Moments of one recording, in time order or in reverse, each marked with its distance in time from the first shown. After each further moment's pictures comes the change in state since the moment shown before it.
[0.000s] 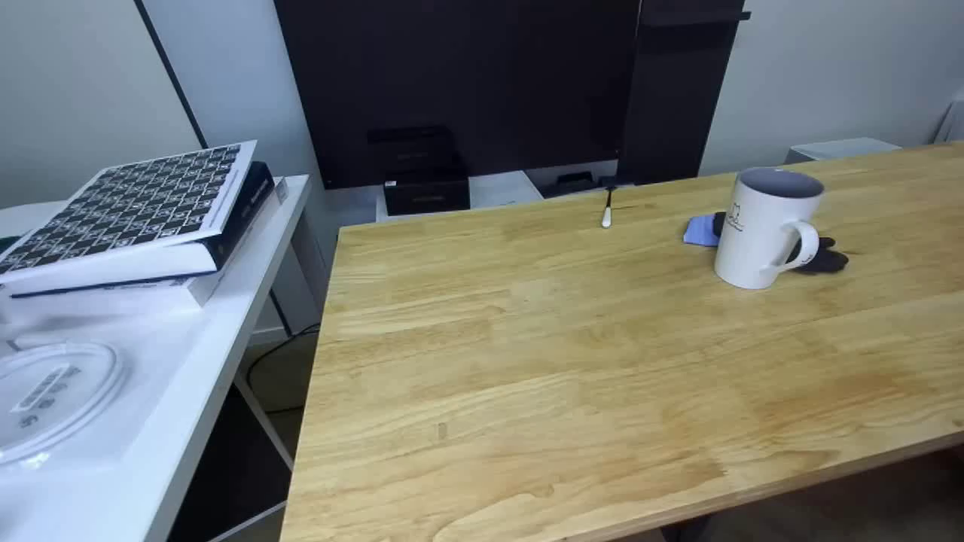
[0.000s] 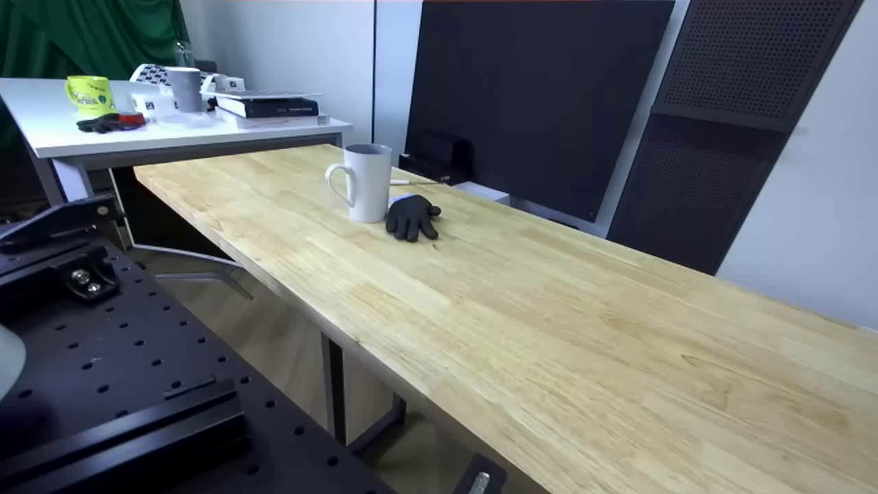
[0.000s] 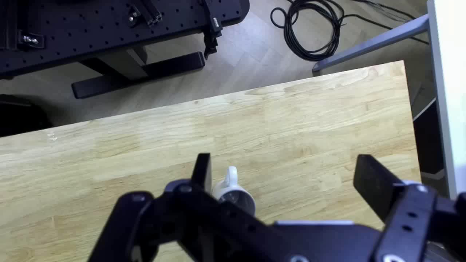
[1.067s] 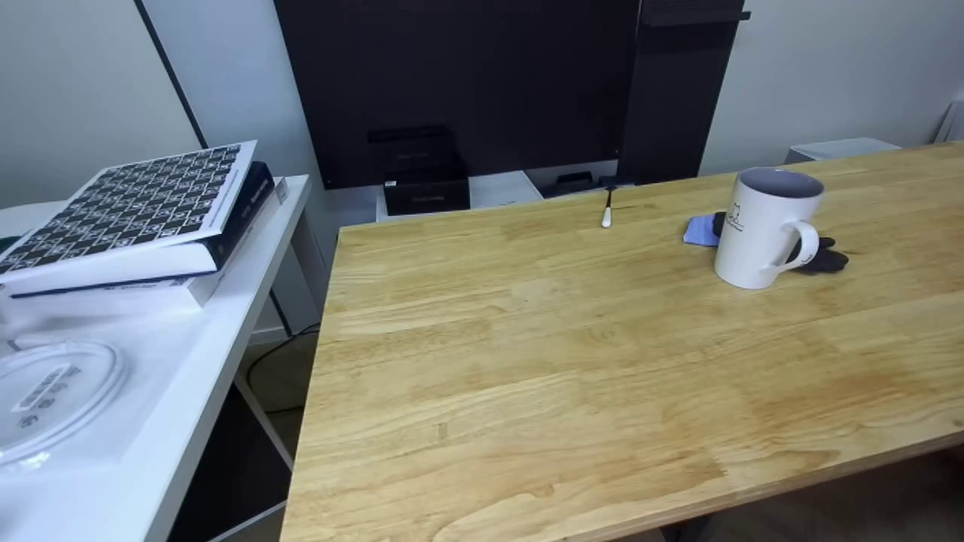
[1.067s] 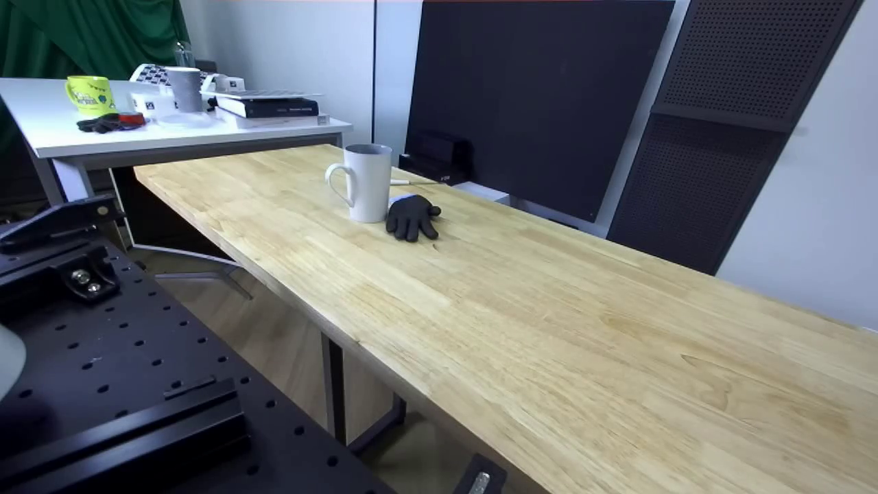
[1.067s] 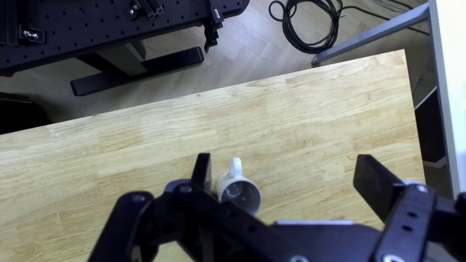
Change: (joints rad) arm -0.023 0.006 -0.013 0.004 -0.005 0.013 -0.009
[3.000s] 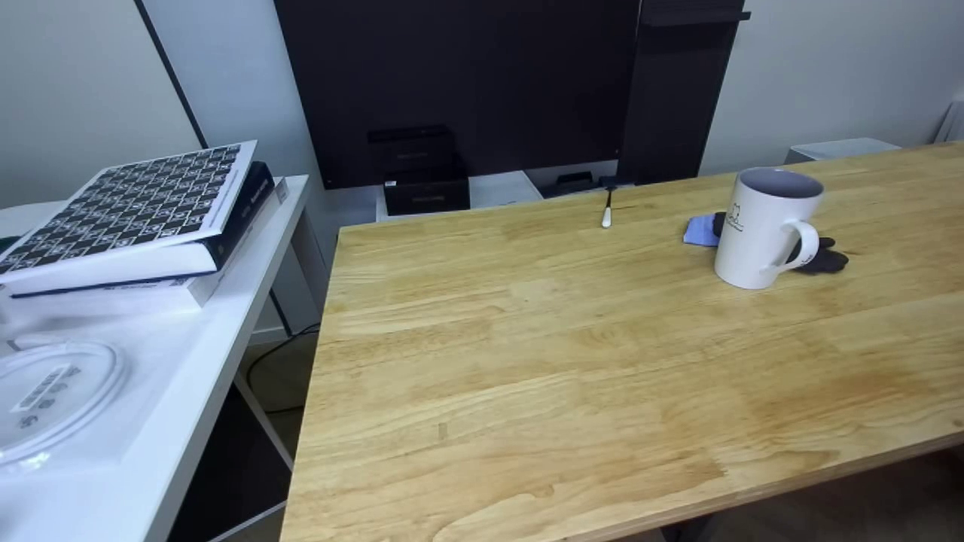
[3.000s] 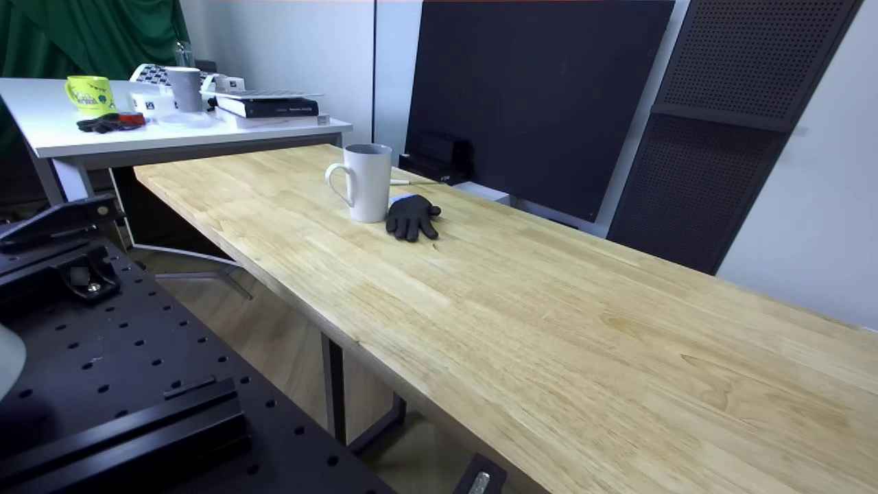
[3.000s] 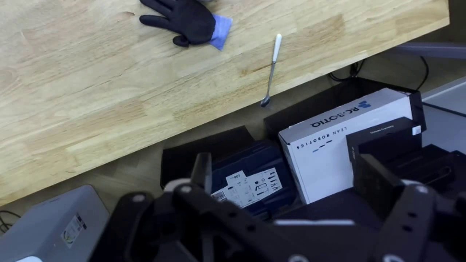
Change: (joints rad) arm 0.033 0.862 -0.110 1.123 -0.220 -0.023 0.140
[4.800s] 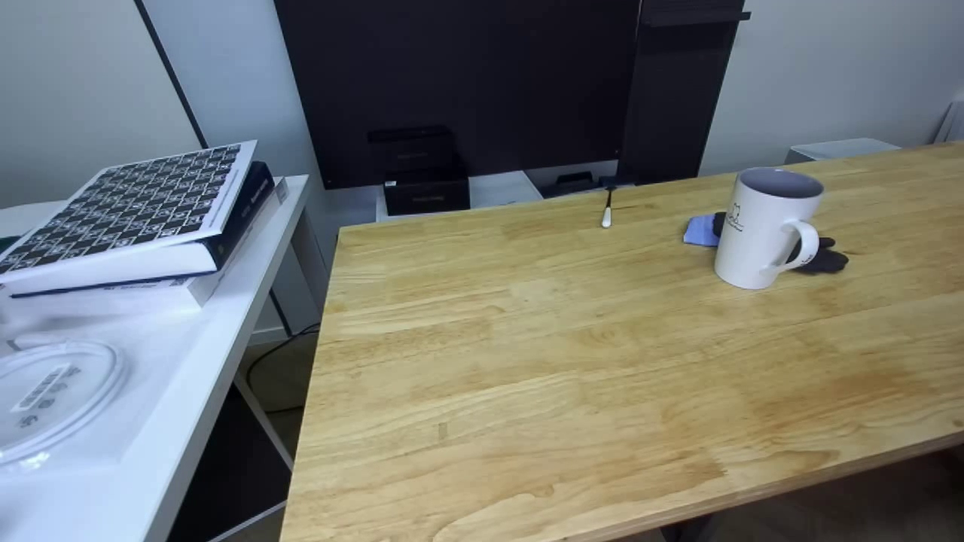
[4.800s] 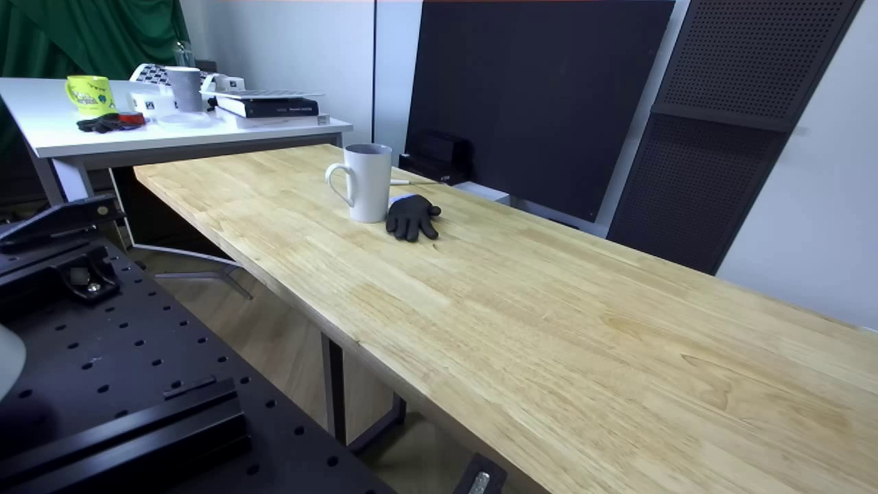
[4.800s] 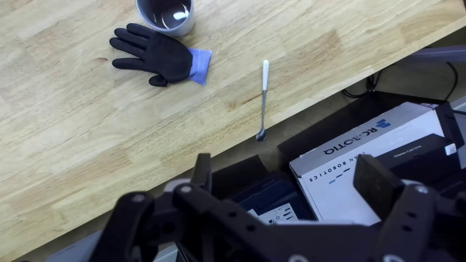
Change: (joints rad) arm 0.095 0.282 -0.004 0.291 0.001 -0.111 0.205
